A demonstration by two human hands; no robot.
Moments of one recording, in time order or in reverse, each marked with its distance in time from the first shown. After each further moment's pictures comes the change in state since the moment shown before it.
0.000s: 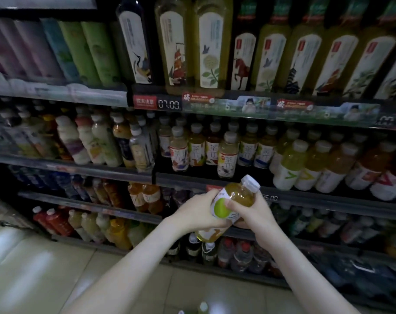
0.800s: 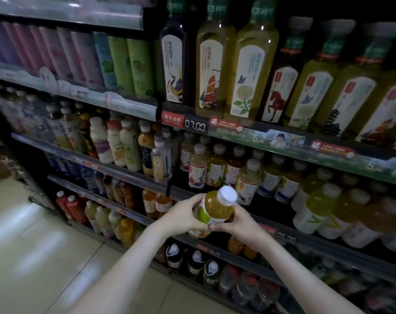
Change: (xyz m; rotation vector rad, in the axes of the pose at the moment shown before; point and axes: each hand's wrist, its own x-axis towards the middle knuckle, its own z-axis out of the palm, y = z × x) left_hand 0.007 -0.041 -0.047 -0.320 0.208 -0.111; right_hand 0.093 -0.003 0.027 -0.379 -0.575 -0.144
